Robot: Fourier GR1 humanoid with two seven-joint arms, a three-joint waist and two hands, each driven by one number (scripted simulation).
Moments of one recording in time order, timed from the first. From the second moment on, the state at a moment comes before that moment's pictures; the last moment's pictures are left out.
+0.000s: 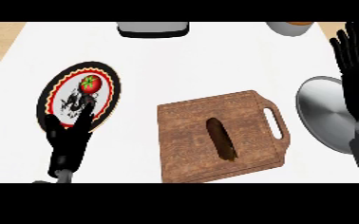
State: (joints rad) left arm 0.01 0.35 -0.26 -1.40 0.39 0.33 0.20; right arm -0.26 -0.54 0.03 -1.58 -0.34 -0.22 -0.06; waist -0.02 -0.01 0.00
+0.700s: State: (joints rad) left arm -0.18 0.47 -0.33 -1.53 0.25 0.20 0.13; right arm -0.30 -0.68 0.47 -1.49 0.39 -0.40 0.36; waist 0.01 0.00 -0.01
